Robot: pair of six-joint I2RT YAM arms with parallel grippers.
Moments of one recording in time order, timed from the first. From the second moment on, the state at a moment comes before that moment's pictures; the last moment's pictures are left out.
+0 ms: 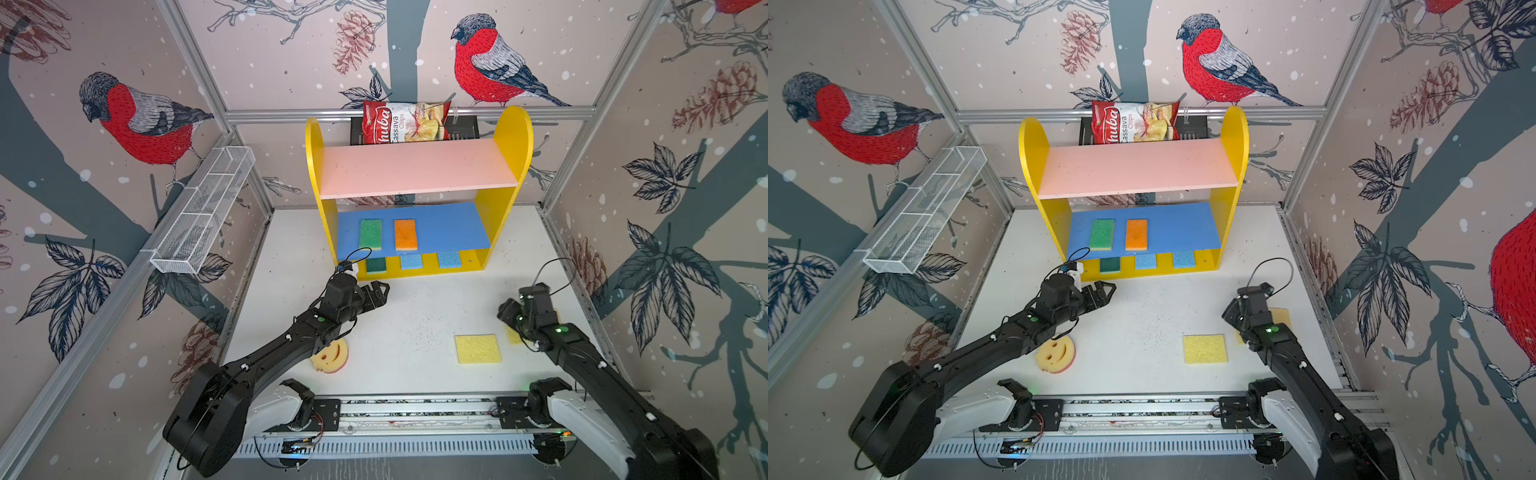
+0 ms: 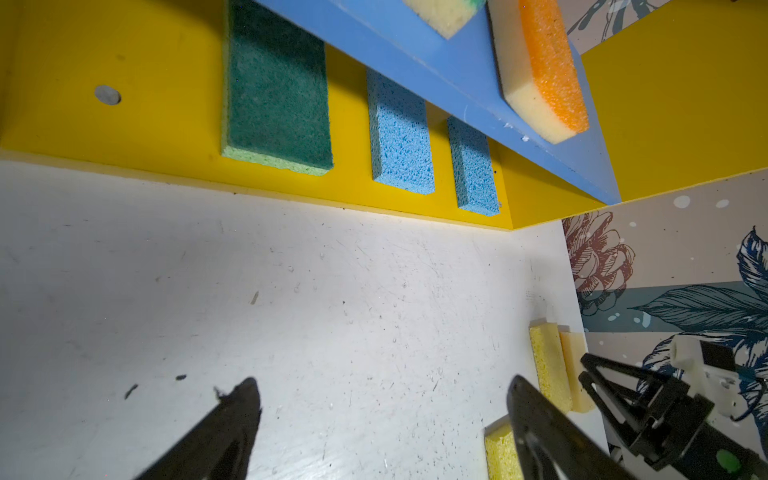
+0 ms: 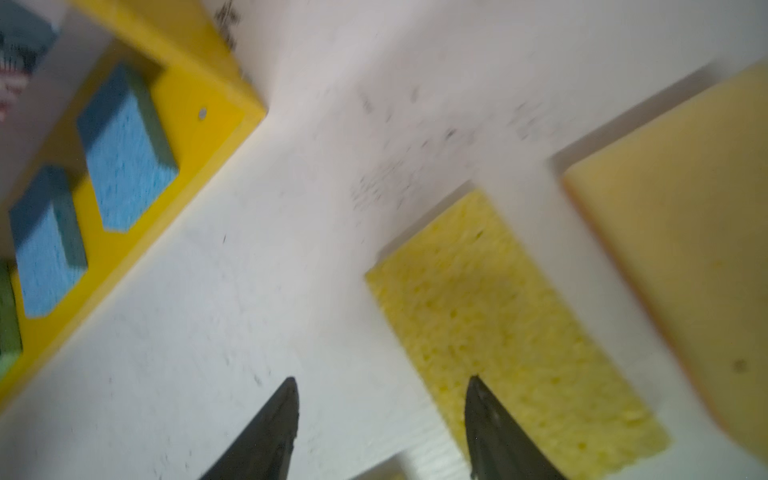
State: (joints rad) left arm -0.53 1.14 0.51 0.06 0.13 -0.81; right arm 0.14 0.86 0.44 -0.45 0.08 0.72
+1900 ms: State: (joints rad) left arm -0.53 1.13 0.49 0.12 0.15 -0.81; right arm 0.54 1.19 0.42 -0.04 0.13 1.05
